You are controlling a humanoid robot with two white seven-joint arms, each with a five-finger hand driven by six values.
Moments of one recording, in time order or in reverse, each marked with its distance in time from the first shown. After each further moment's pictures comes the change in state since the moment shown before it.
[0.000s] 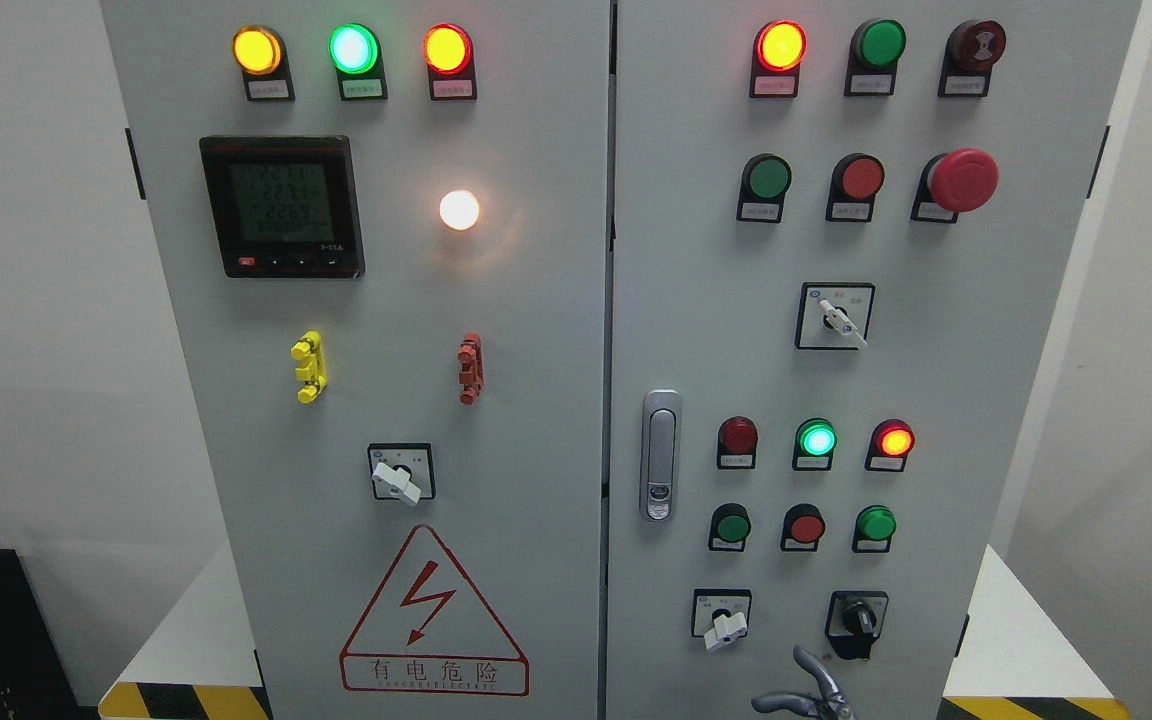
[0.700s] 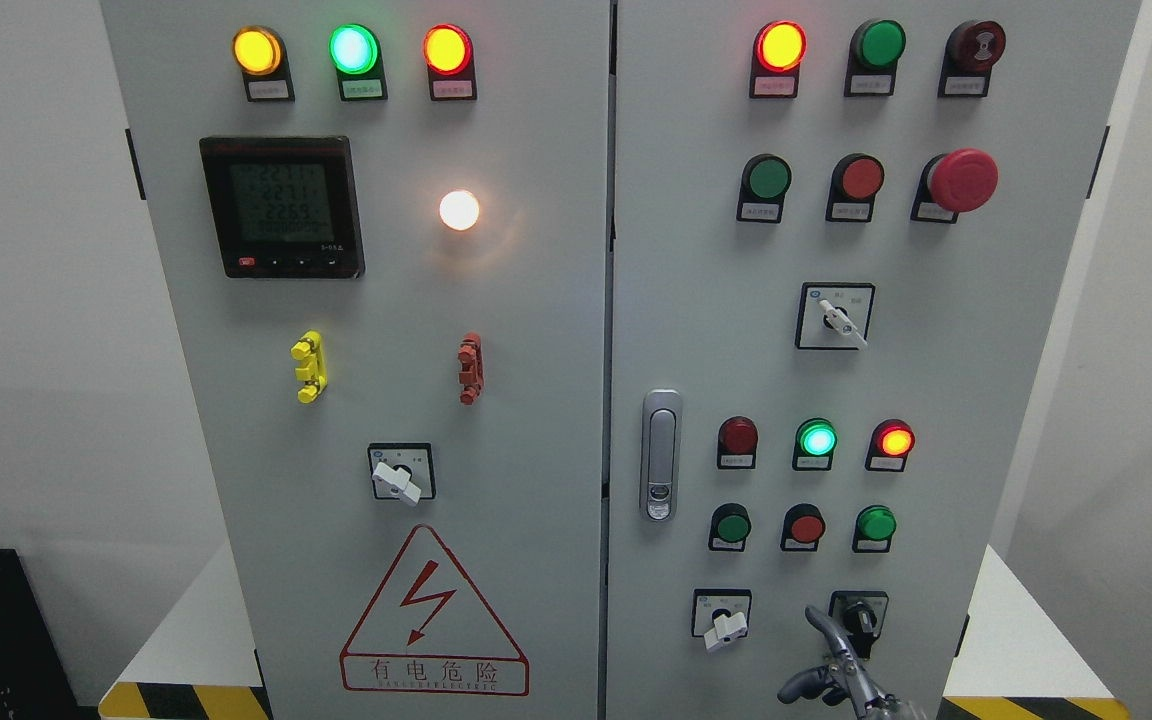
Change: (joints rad) left arm 0.000 0.000 0.000 0.000 0.000 0.000 0.000; right arm -0.096 0.002 -0.066 0.011 0.325 -0.005 -0.063
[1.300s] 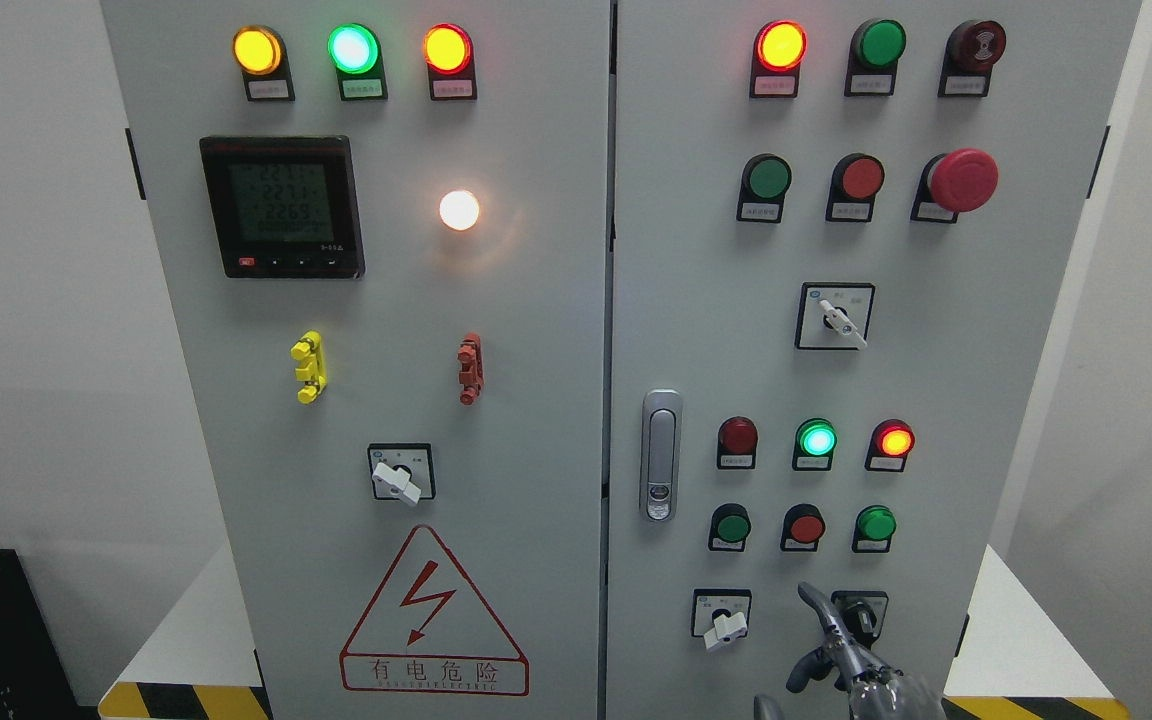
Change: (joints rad) left arm 0.000 0.000 0.000 0.000 0.000 0.000 0.000; right arm -0.060 0.002 -0.012 0.020 0.190 -0.002 -0.054
